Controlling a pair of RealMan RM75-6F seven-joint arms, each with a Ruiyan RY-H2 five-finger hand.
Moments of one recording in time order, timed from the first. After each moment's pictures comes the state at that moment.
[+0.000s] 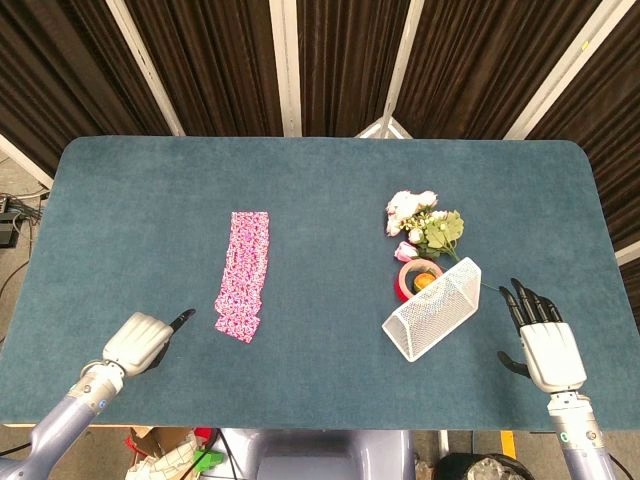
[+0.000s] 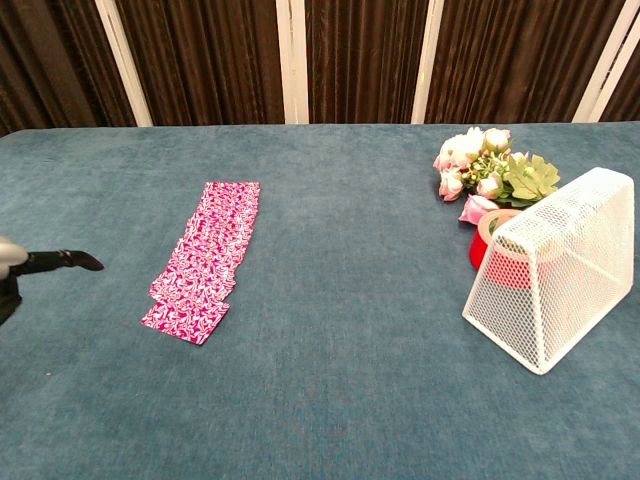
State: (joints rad) left arm -0.49 -1.15 0.01 -1.88 1.15 0.85 0.68; right arm 0.15 -1.26 0.05 -1.54 -1.53 1.43 -0.21
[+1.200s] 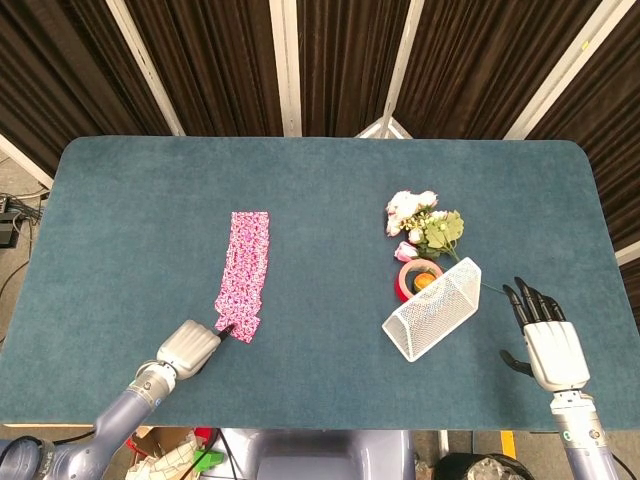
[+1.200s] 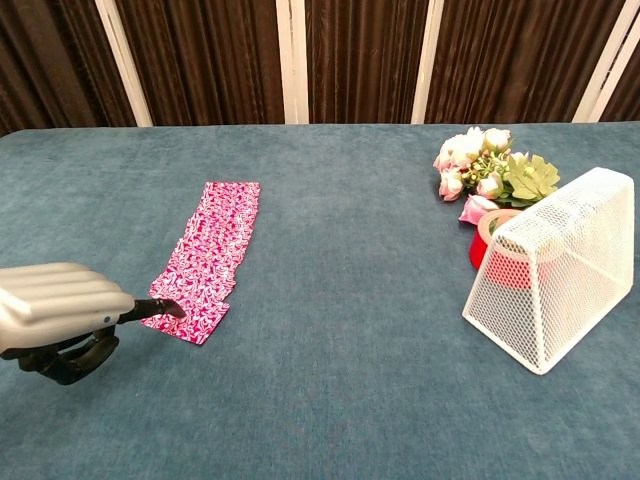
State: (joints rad) left arm -0.70 -1.38 0.08 -1.86 0.85 0.91 0.93; right arm 0.15 -1.26 0.05 -1.54 -1.53 1.43 -0.18
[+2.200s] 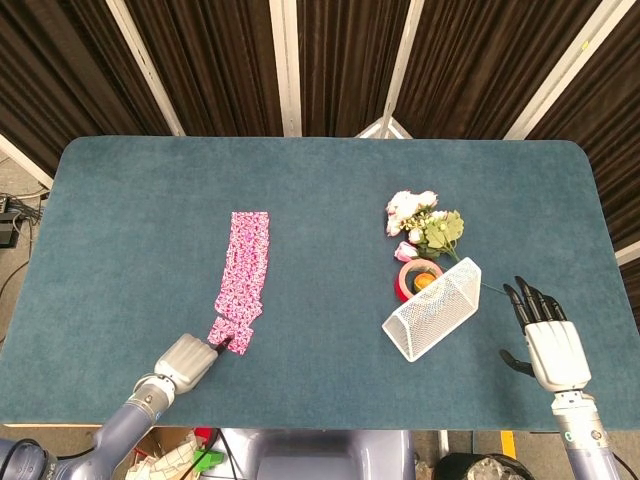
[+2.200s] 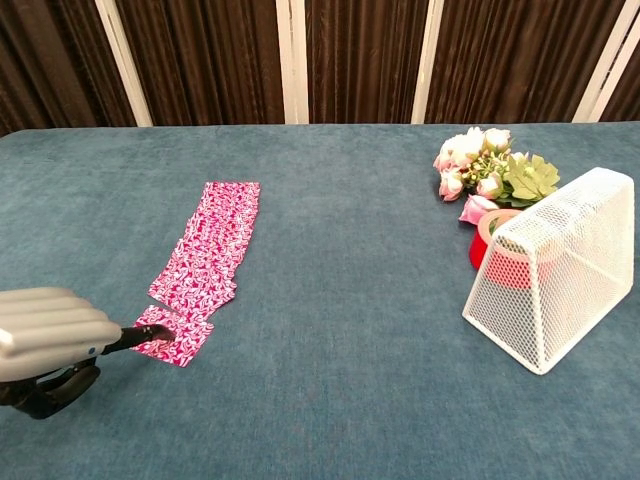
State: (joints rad) left arm -0.78 -1.38 0.20 -1.98 0.69 1.03 1.03; right arm 0.15 -1.25 0.05 -1.54 -1.54 1.44 -0.16
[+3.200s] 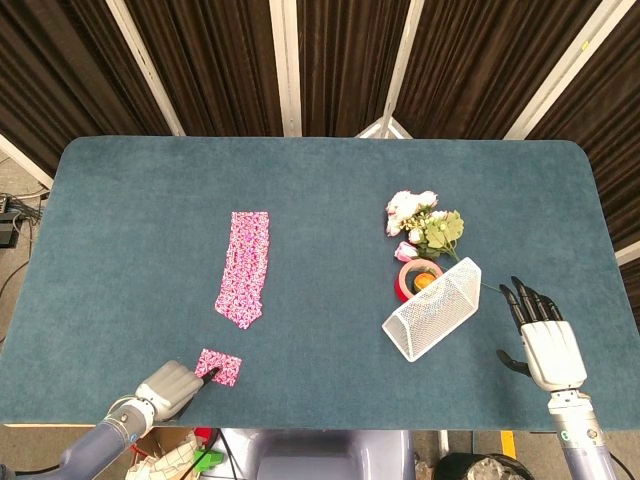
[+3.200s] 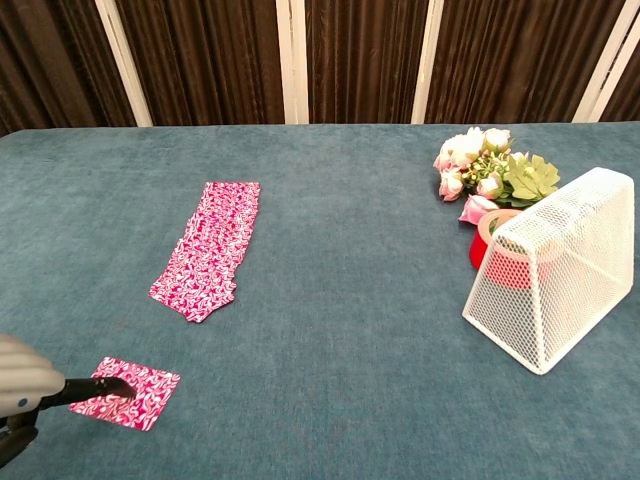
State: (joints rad) left arm -0.81 -1.20 0.32 -2.12 0.78 0.89 0.84; right arm 0.15 -1.26 0.05 -1.54 -1.53 1.43 -0.18
